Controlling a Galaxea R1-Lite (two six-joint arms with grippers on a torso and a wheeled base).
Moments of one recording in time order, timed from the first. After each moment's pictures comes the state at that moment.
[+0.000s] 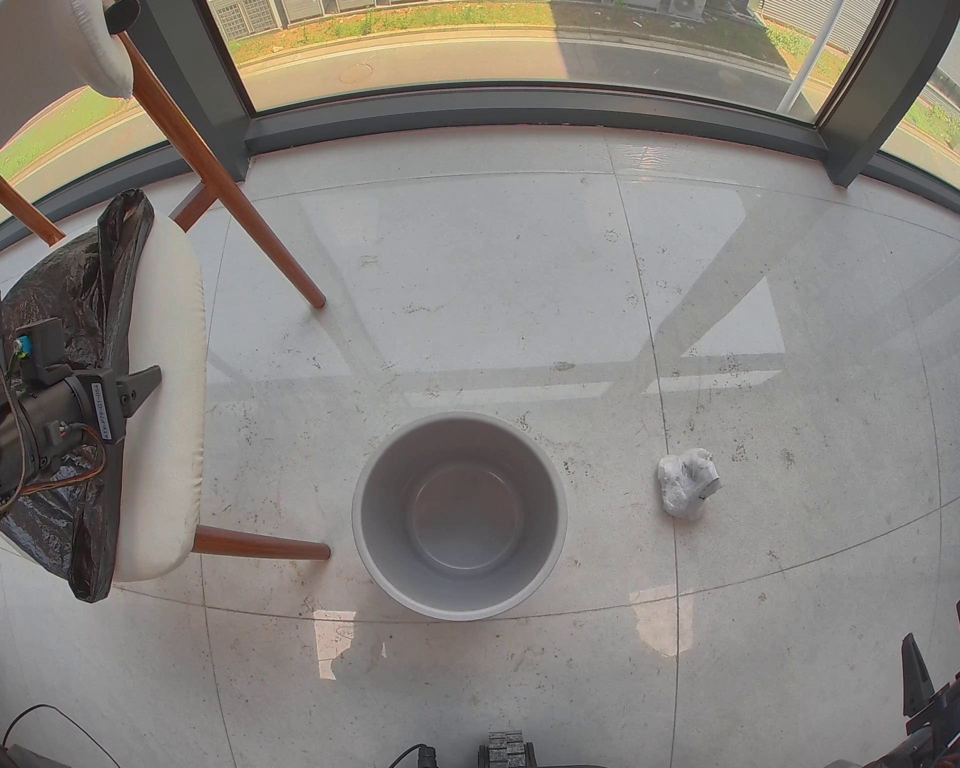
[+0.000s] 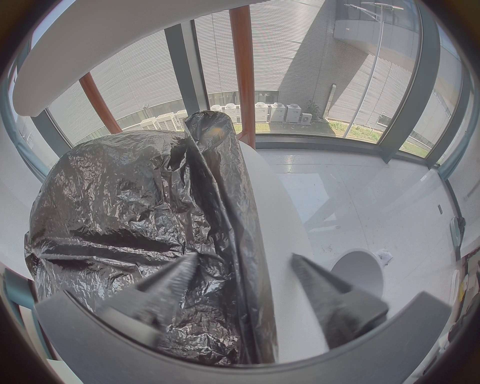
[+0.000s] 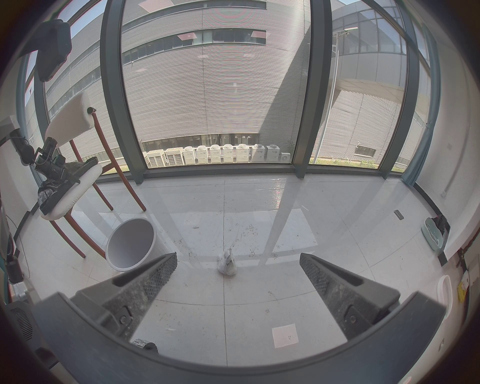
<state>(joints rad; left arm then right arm) -0.01 1.29 -0.76 -0.29 0.04 0.00 0.00 0.02 -0.02 0.00 -0.03 0.01</state>
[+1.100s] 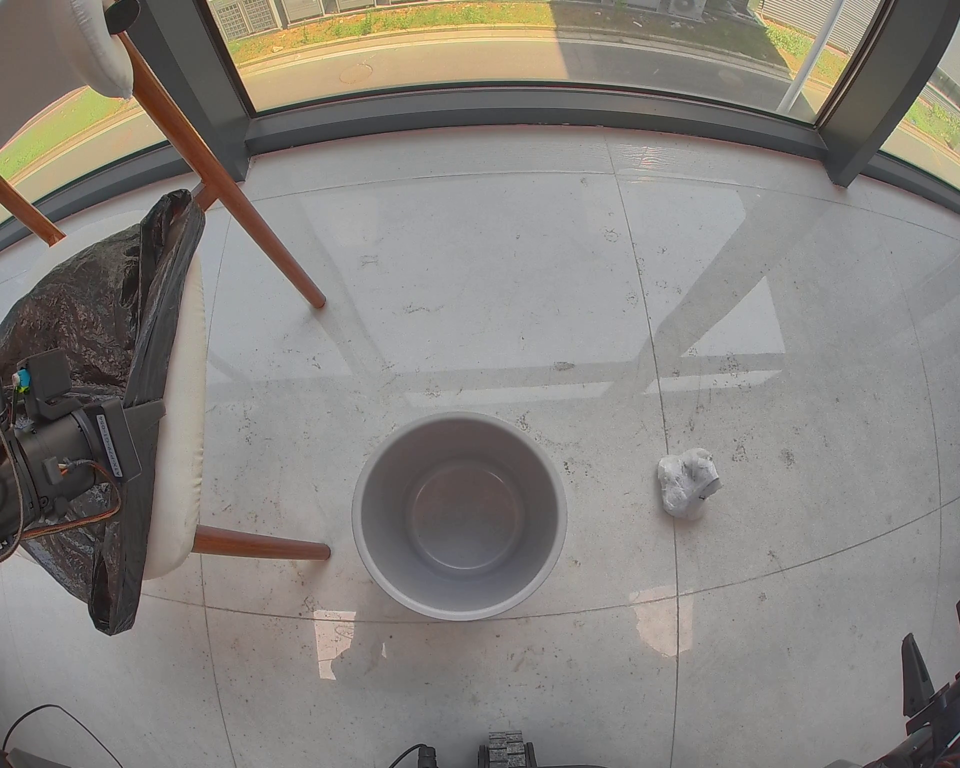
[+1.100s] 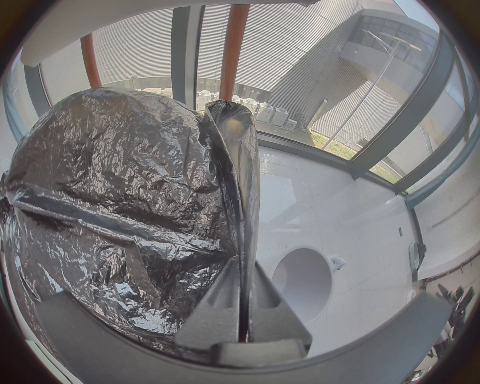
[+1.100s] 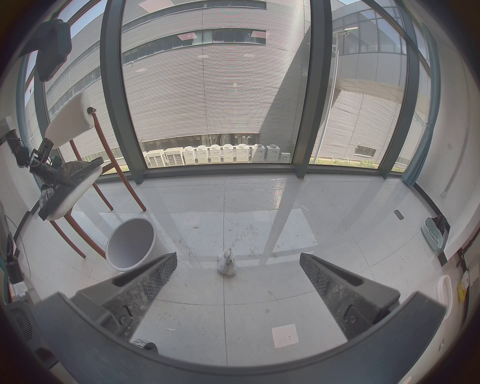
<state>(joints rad) -0.09 1.22 -0.67 -0.29 -0.11 -0.19 0.00 0.02 -0.02 0.00 -0.03 0.01</state>
